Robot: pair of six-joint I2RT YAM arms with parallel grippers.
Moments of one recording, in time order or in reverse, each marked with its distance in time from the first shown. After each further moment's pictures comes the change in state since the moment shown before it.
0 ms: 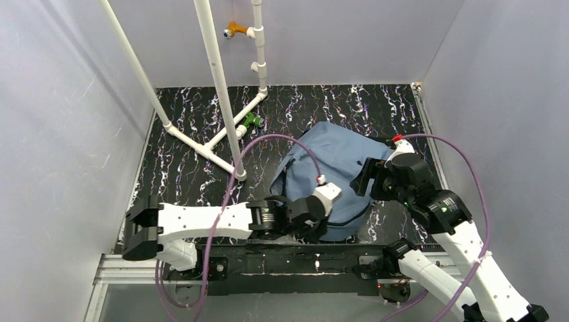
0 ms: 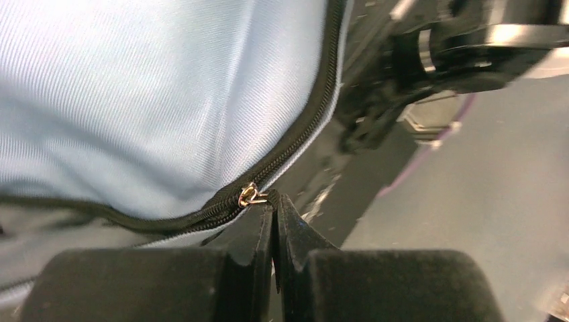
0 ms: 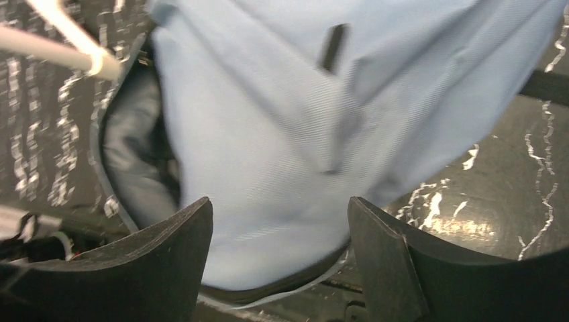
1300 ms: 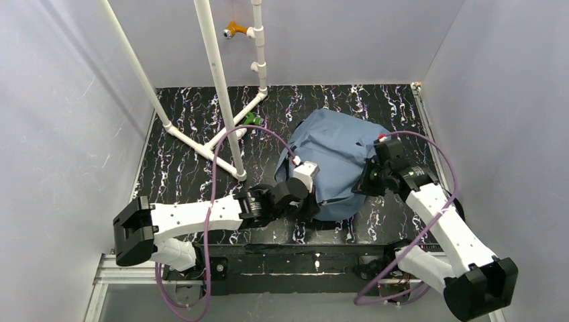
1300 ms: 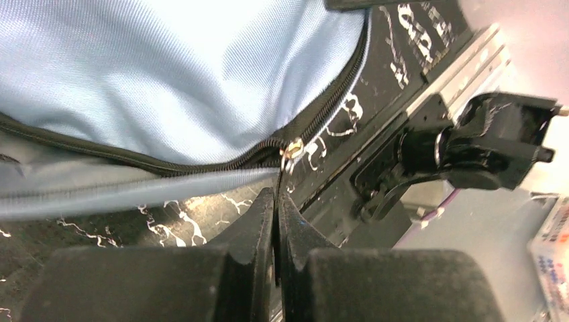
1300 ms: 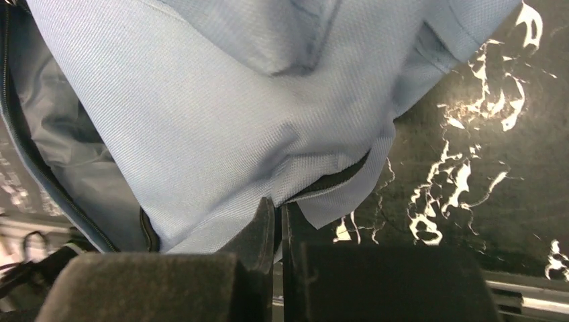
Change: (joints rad) left arm 0.149 0.000 -0.082 0.174 0.059 -0.097; right arm -0.130 0.278 -0.035 0.007 -0.131 0.056
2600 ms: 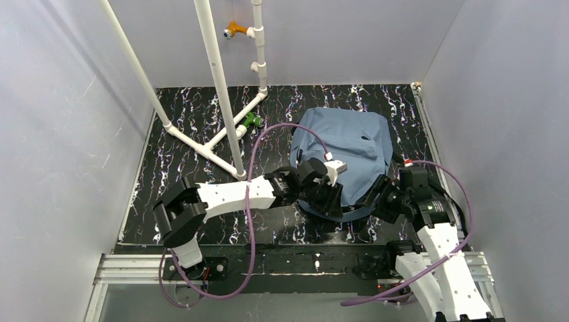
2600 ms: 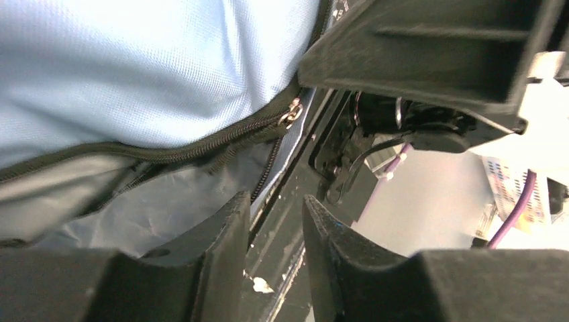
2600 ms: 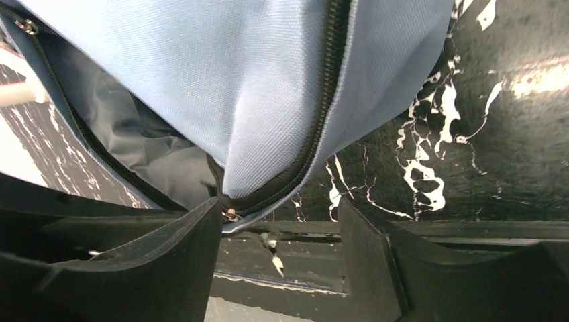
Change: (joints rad) left arm 0.144 0.282 0.219 0.075 0.472 0.139; right arm -0.269 -0.310 -0.186 -0.080 -0.226 0.037
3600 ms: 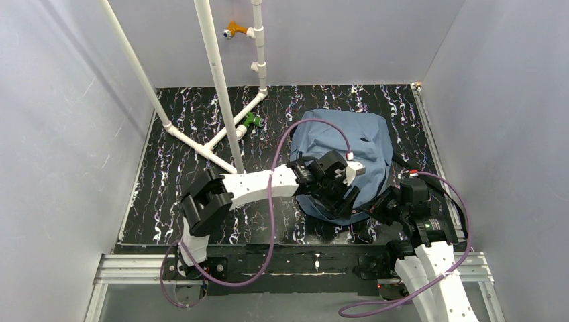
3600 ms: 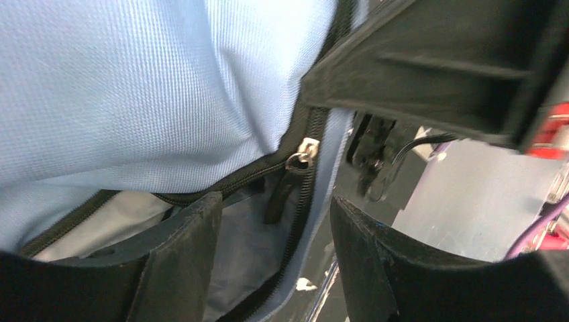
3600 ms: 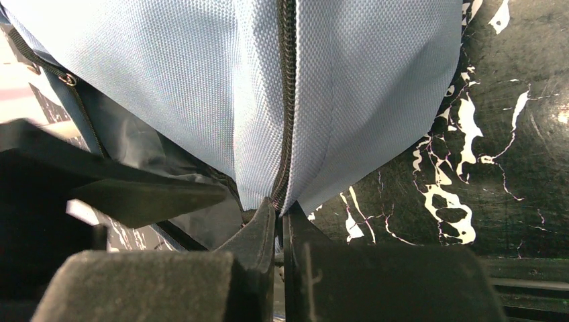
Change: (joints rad) left arm 0.001 0.218 0.292 -0.246 0.055 0.209; right arm 0.000 -0.198 -0.200 0.137 0.008 0.177
